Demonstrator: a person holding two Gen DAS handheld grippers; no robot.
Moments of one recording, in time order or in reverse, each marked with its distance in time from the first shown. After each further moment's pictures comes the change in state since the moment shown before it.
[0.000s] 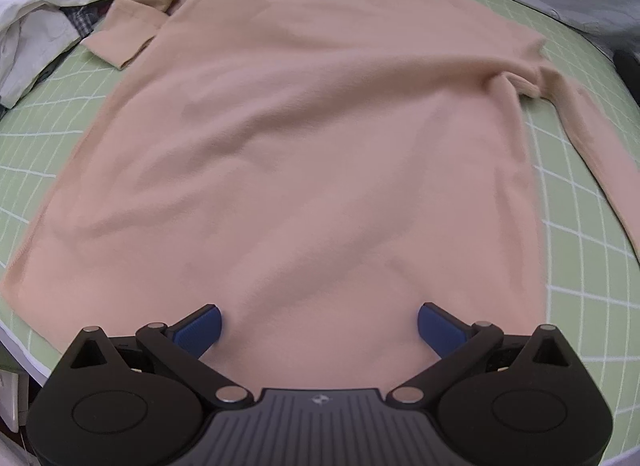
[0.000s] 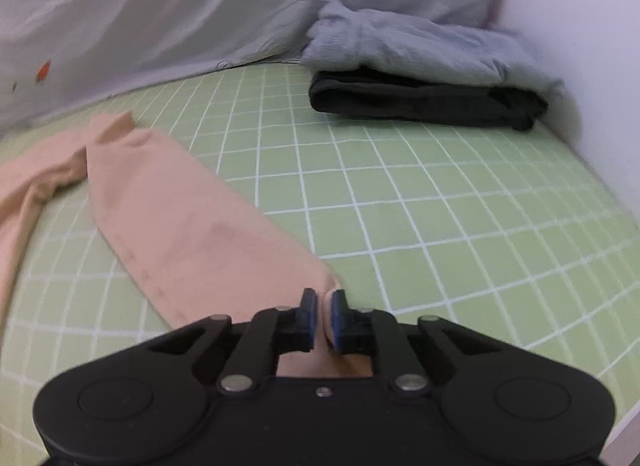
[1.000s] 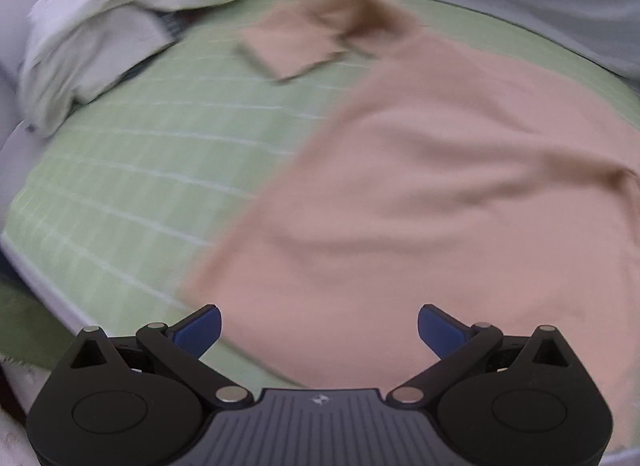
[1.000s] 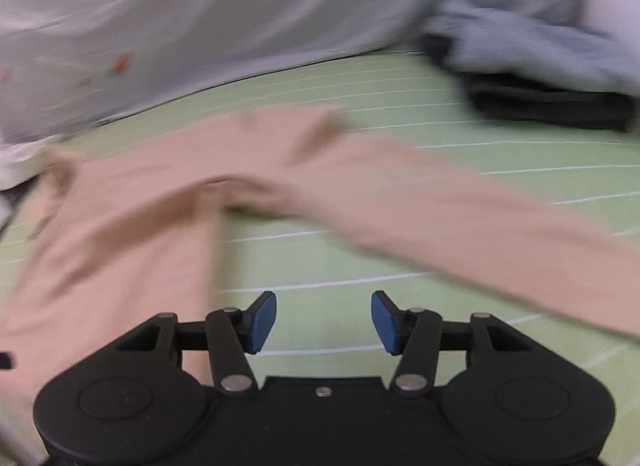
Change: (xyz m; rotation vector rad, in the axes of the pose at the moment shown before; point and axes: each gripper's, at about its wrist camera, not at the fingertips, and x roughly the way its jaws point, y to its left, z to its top) left arm -0.026 0.102 0.002 -0.106 -0.081 0.113; right arm -0.017 0.124 0.013 0.021 0.057 0.270
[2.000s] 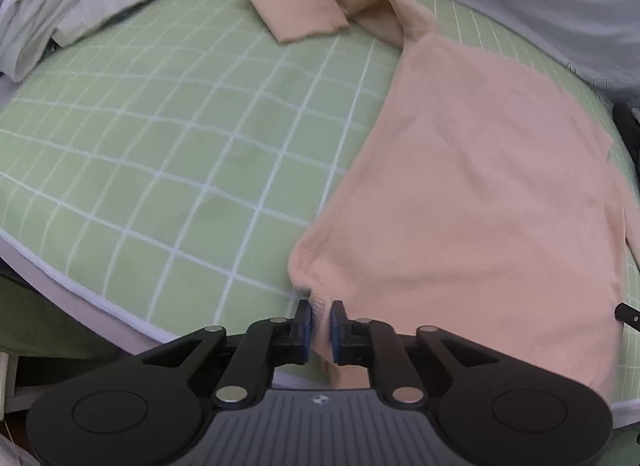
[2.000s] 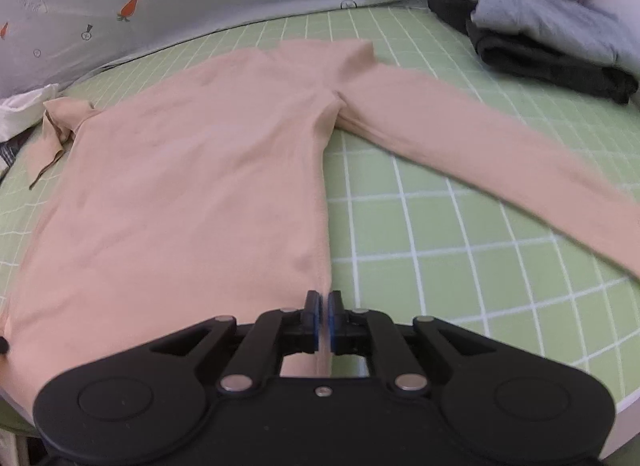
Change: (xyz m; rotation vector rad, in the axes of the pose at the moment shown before) left arm -0.004 0.050 -0.012 -0.012 0.052 -0.219; right arm -0.013 0.031 -0.023 -0.028 0.125 -0.113
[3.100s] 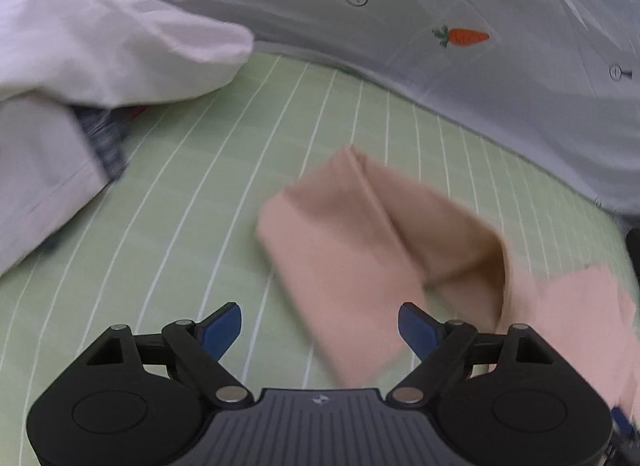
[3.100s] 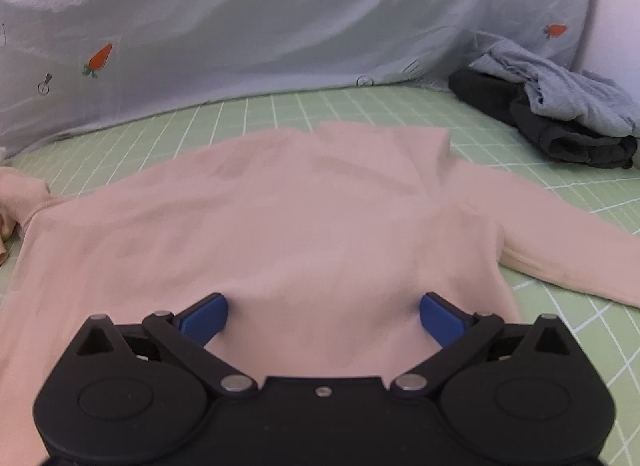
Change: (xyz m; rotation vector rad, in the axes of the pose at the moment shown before) left arm 0.084 0.065 0.267 0.053 -0.135 -0.134; right arm 0.093 0.118 0.053 0.097 -0.287 -0.172
